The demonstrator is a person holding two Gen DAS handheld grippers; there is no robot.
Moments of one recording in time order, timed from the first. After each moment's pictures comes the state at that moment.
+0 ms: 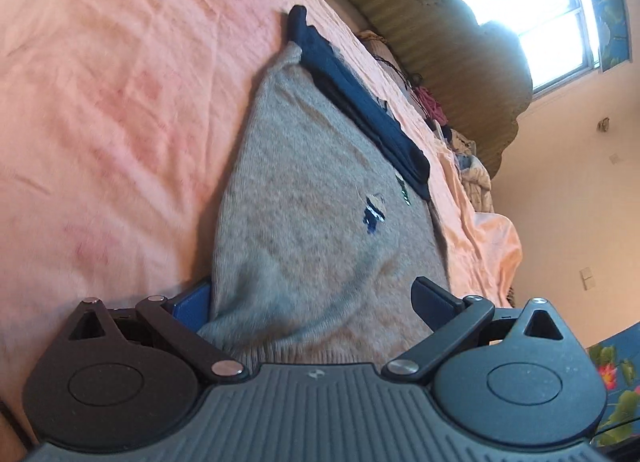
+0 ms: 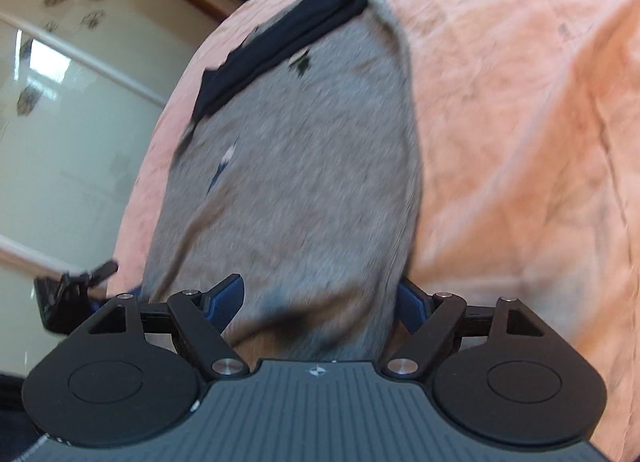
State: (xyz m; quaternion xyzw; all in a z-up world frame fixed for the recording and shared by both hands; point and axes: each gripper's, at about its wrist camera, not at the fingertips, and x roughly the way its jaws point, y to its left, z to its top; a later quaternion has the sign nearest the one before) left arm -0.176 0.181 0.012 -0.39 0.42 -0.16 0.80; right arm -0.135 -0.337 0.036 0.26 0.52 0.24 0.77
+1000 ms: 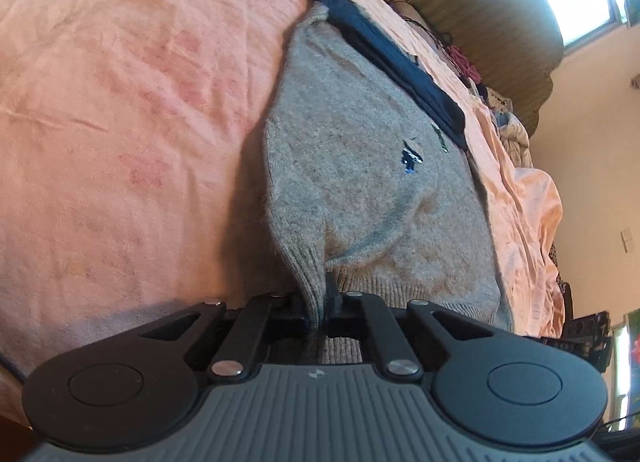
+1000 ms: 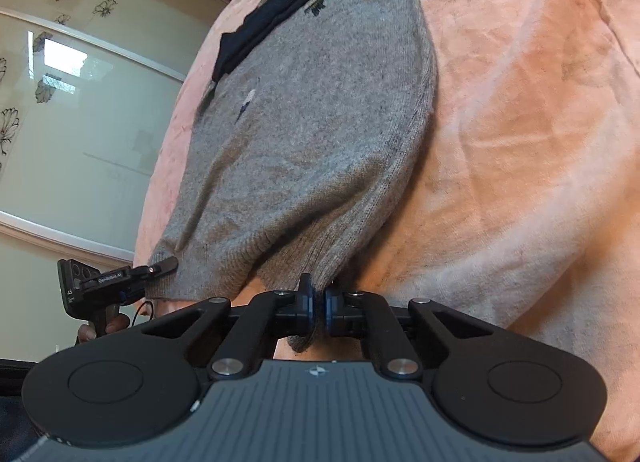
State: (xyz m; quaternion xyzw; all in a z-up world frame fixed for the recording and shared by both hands) left arm -0.199 0.172 0.014 -0.31 0.48 -0.13 0.81; right arm -0.175 -0.336 0.020 0.30 0.54 0.27 0.74
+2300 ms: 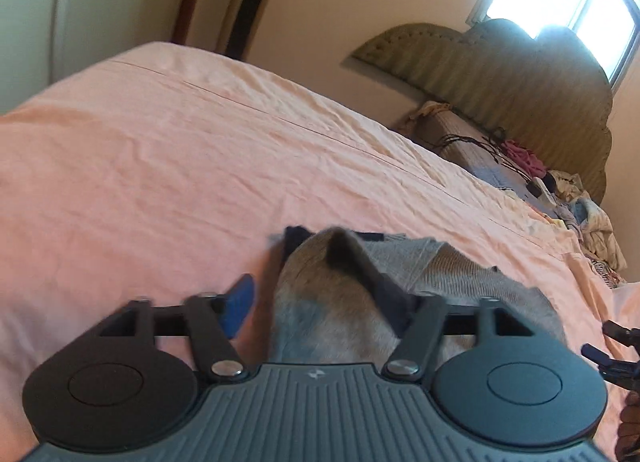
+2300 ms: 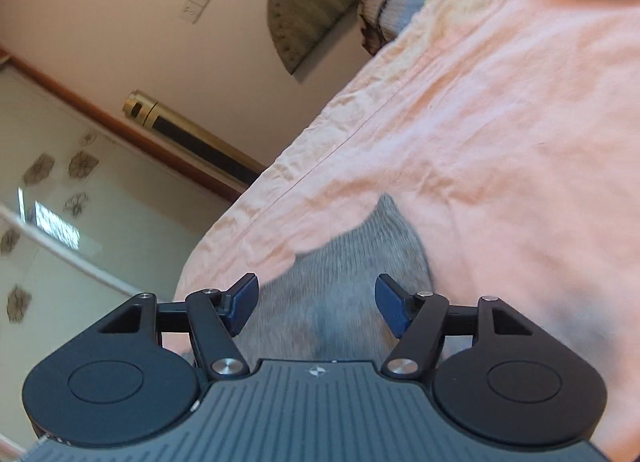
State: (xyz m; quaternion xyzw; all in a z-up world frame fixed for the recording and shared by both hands) left arm 0.111 0.153 0.060 -0.20 0.34 0.00 0.92; right arm 0.174 -0.370 0.040 0.37 0.34 0.18 0.84
